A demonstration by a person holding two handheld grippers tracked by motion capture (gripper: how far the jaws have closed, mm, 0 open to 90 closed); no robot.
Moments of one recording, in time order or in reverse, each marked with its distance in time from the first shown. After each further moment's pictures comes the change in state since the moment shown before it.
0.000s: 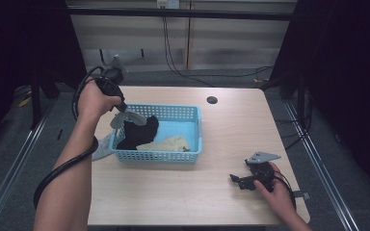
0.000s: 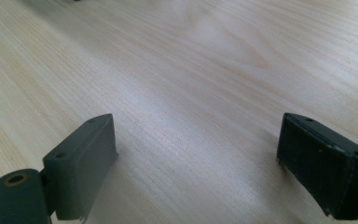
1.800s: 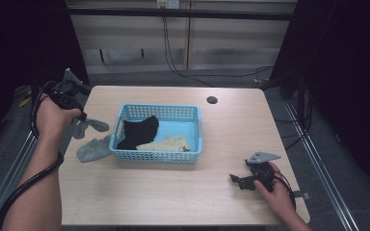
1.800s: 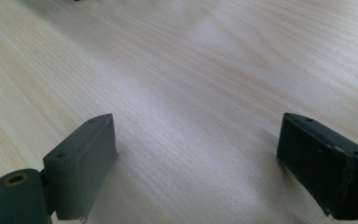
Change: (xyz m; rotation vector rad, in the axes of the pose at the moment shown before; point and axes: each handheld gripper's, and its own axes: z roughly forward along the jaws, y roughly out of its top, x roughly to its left) left arm 0.088 -0.070 0.004 -0.048 0.123 -0.197; right arm 0.000 0.000 0.000 -0.002 0.000 0.001
